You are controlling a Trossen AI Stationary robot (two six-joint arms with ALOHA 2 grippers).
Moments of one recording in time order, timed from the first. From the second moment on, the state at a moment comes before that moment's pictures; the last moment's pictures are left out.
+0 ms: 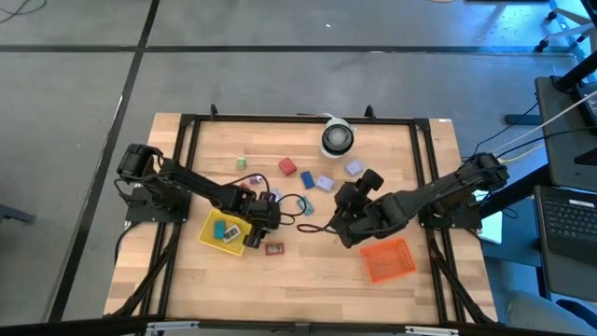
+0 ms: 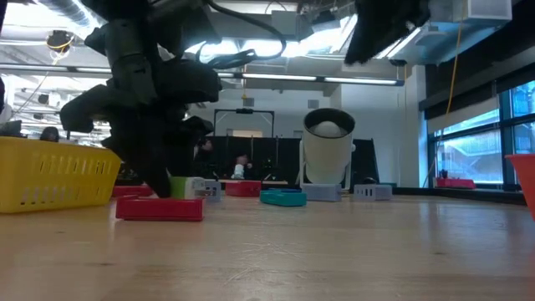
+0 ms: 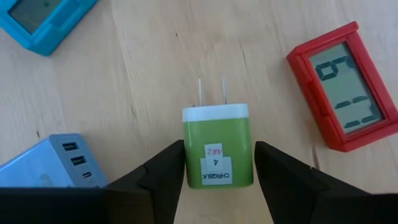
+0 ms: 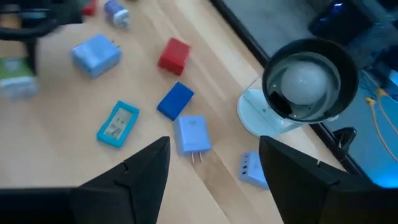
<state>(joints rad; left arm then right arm) -0.17 1.65 0.84 -0.31 -0.02 0.08 0.42 1.62 1.32 -1.06 0.89 0.85</state>
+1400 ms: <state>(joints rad) -0.11 1.65 0.84 -0.28 0.05 0.06 0.24 1.18 0.39 0.38 0.58 0.50</state>
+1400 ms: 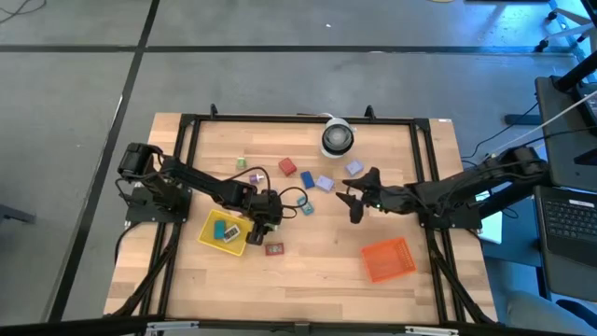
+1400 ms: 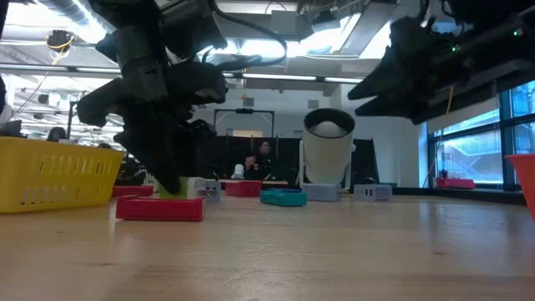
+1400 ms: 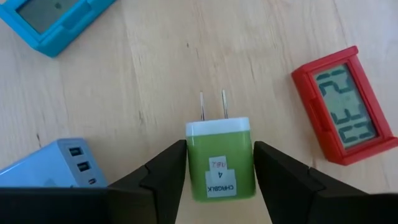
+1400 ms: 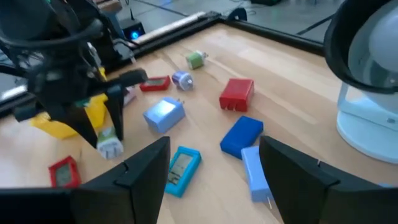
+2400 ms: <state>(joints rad) 0.06 1.65 1.01 -0.04 0.54 -0.03 0.31 1.21 0.47 0.43 0.49 -0.26</state>
